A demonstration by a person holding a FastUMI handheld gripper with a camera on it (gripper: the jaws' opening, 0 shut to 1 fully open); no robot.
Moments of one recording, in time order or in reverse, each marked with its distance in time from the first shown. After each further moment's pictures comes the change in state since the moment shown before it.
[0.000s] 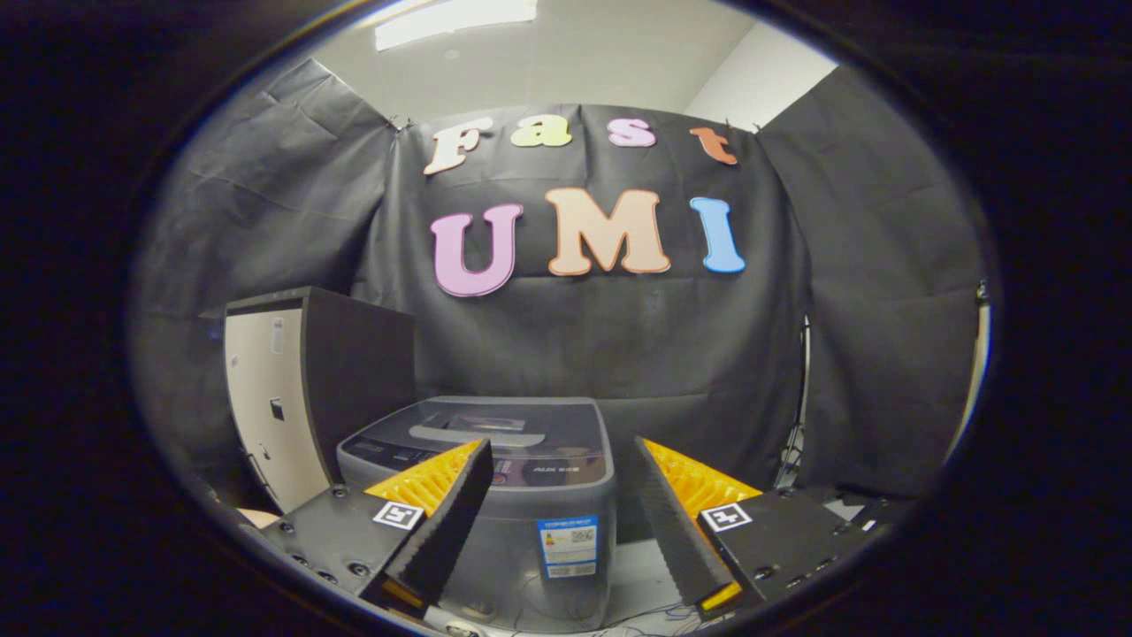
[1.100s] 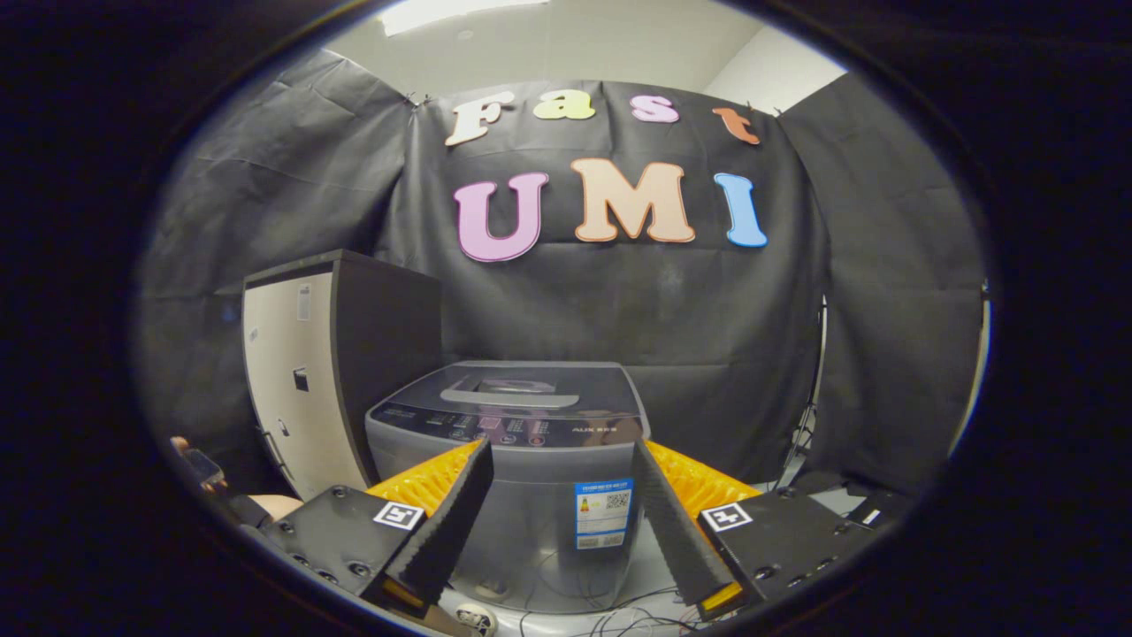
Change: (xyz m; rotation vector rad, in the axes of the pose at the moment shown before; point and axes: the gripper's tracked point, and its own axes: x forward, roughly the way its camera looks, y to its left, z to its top) arm -0.026 0.024 -0.015 -0.029 0.098 0.037
